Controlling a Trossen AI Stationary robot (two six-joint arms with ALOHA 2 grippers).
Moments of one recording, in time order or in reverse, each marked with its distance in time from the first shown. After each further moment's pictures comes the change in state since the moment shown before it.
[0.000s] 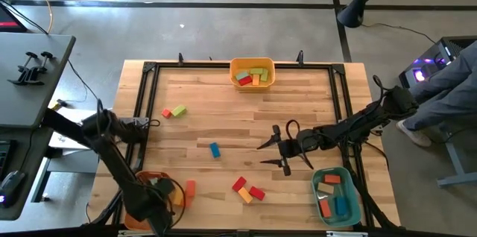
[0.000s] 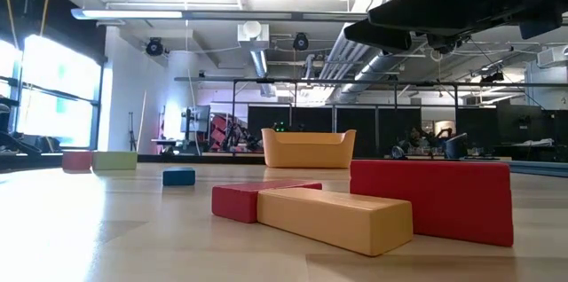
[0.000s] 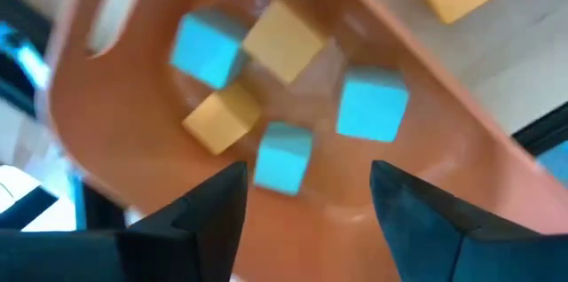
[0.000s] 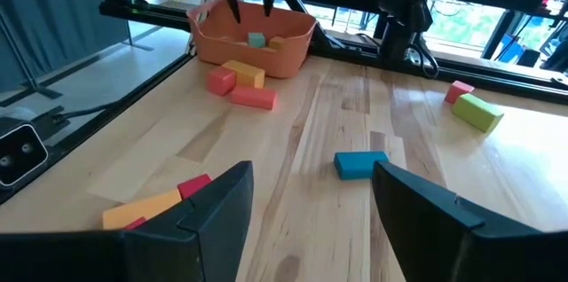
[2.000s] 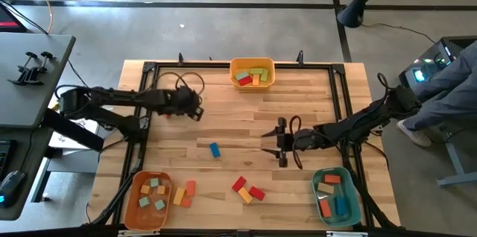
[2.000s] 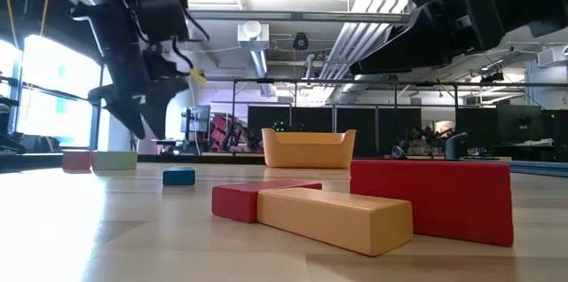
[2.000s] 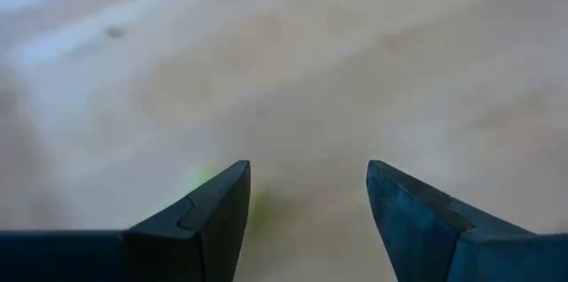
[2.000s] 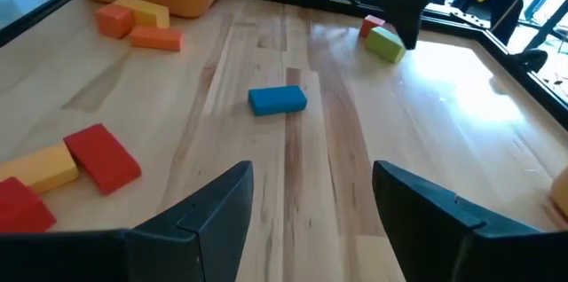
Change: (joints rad) left arm 1.251 -0.523 -0.703 0.680 -0.583 0.845; right arm -0.022 -0.046 0.000 -0.194 0.230 0.035
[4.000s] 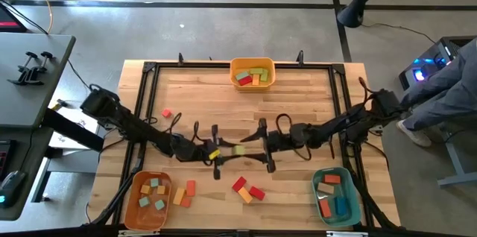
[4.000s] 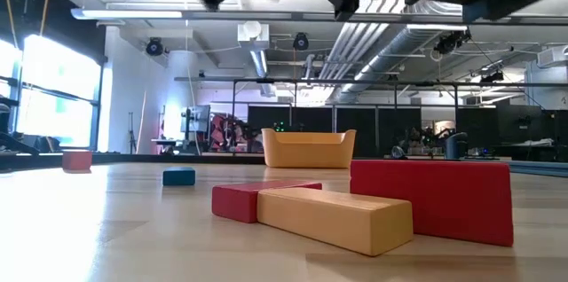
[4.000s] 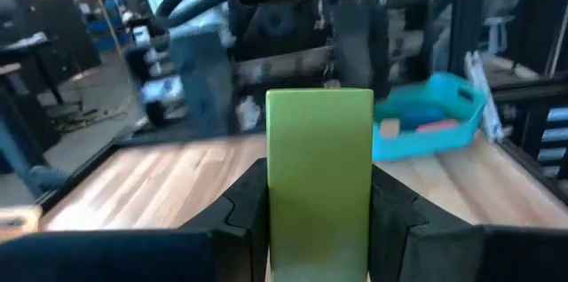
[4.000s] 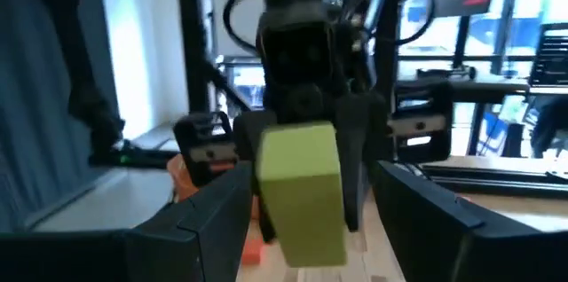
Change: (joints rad) left arm -0.690 0.319 0.054 1.428 -0.134 0.908; right arm -0.038 0.232 0.188 0.522 -0.266 0.044
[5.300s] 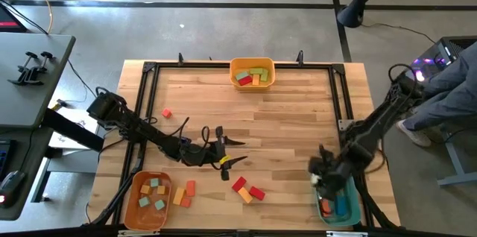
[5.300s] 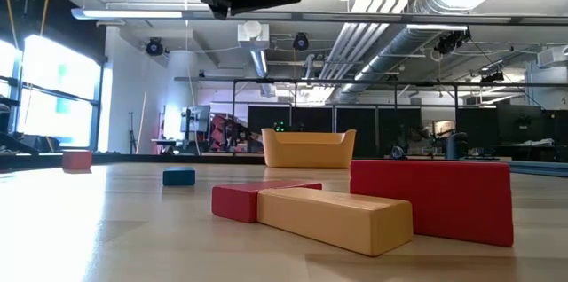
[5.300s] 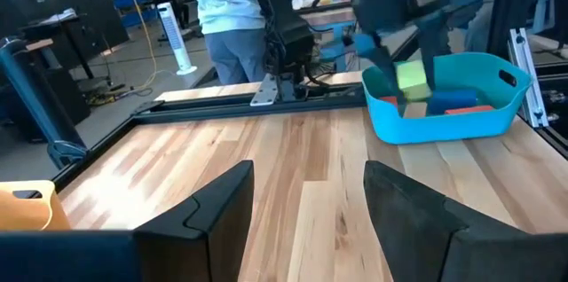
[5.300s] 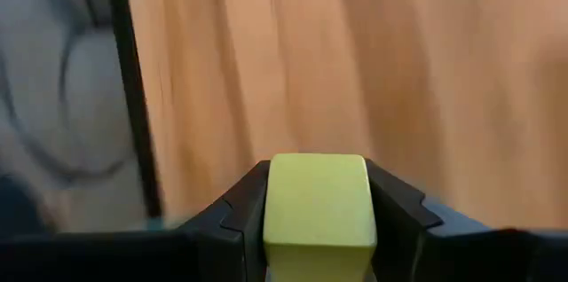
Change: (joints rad) left arm -0.003 0.087 0.094 -0.087 -0.091 -0.043; right arm 0.574 -0.436 0.107 -1.740 0.009 1.078
